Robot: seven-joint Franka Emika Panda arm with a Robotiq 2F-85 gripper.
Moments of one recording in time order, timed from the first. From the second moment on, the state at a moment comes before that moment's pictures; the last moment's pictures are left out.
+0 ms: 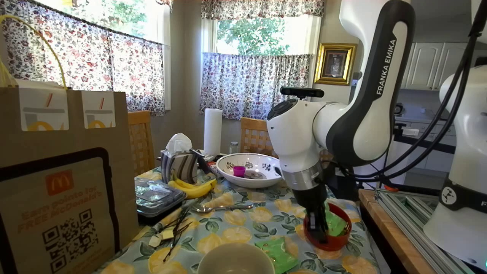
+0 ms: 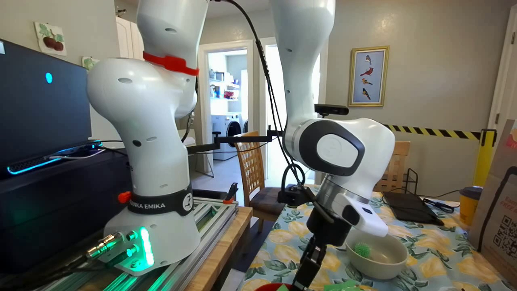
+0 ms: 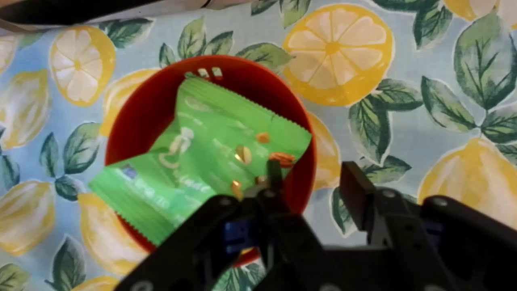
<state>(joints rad) 0.16 0.33 -0.12 -2.65 -0.27 2.55 0.48</state>
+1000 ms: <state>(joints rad) 0.16 0.30 -0.14 -2.66 -0.34 2.62 0.48</state>
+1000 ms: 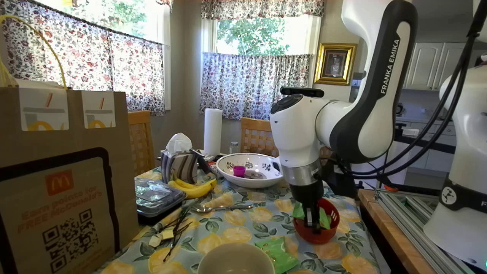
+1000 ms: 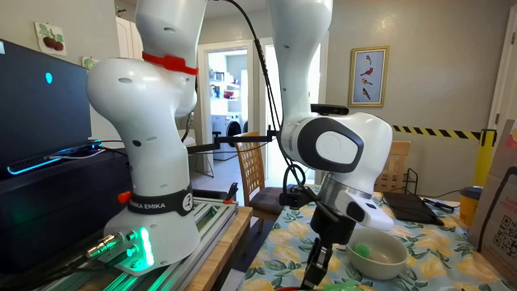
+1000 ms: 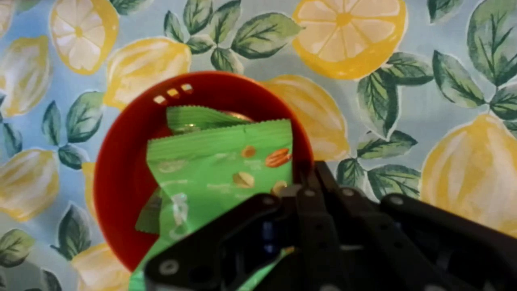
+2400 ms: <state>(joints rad) 0.15 0.00 0.05 -2.73 -0.55 2.61 0.10</state>
